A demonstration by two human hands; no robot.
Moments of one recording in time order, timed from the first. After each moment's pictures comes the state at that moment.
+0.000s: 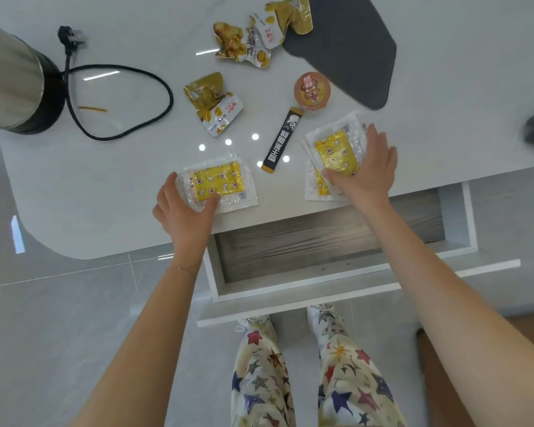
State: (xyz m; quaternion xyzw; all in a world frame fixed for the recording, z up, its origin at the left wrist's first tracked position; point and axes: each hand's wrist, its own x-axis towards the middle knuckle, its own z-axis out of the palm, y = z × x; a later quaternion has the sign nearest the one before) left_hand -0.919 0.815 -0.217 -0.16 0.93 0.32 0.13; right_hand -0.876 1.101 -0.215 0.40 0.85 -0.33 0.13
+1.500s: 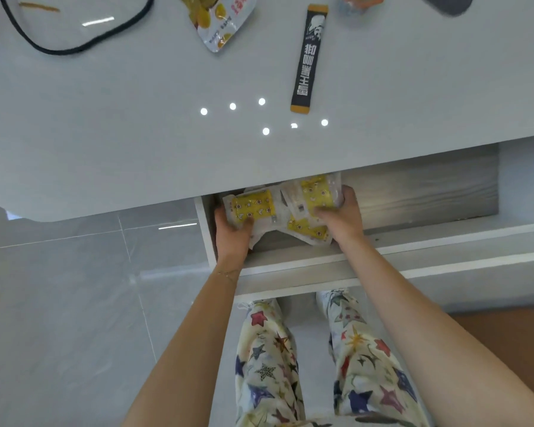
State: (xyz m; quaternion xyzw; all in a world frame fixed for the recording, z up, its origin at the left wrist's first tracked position) left_hand -0.806 0.808 -0.344 -0.31 0.76 0.48 0.30; right_hand -0.773 1.006 -0.354 0.50 0.65 -0.53 0.19
